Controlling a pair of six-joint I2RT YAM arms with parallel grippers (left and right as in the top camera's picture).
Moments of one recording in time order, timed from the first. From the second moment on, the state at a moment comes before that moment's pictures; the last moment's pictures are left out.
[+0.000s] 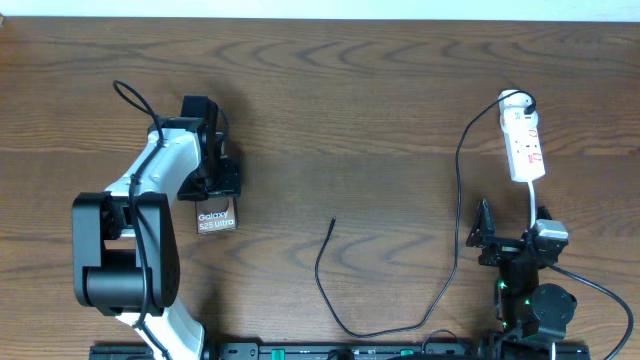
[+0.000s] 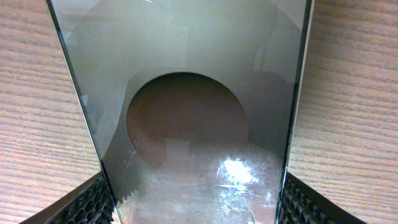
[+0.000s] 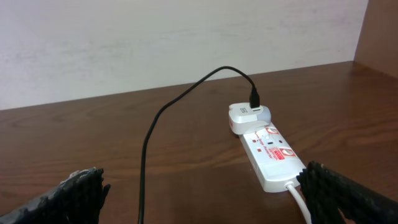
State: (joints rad) left arm -0.03 1.86 1.18 -0.88 -0.01 -0.13; right arm -0.19 0.01 0.01 -0.06 -0.12 0.11
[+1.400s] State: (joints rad) left arm -0.03 1.86 1.21 -0.80 1.29 -0.99; right arm -0.19 0.01 0.01 -0.06 -0.12 0.11
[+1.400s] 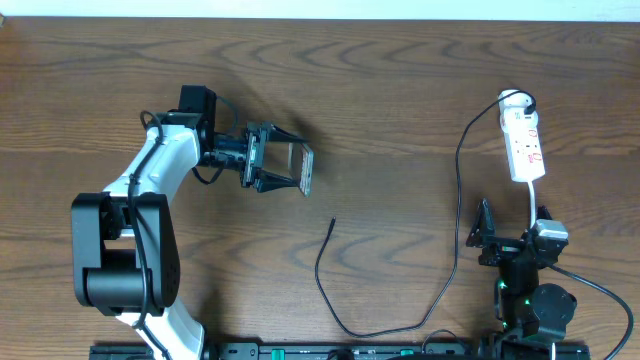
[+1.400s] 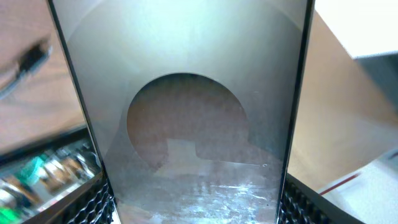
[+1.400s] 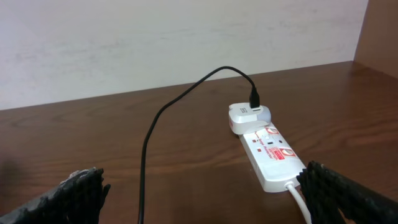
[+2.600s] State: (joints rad) left arm -0.03 1.86 1.21 -0.80 1.33 -1.30; right arm -0.19 0.01 0.01 -0.06 -0.12 0.11
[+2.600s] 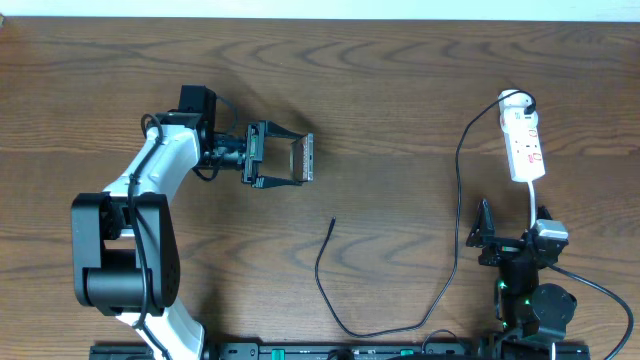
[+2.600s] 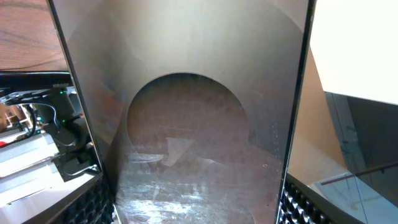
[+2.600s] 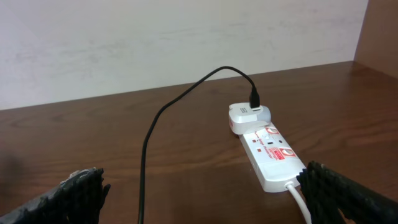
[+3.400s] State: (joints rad) left arm -0.03 1.86 1.21 -0.79 1.28 -1.30; right arm -0.19 0.01 0.01 -0.05 -0.13 0.11
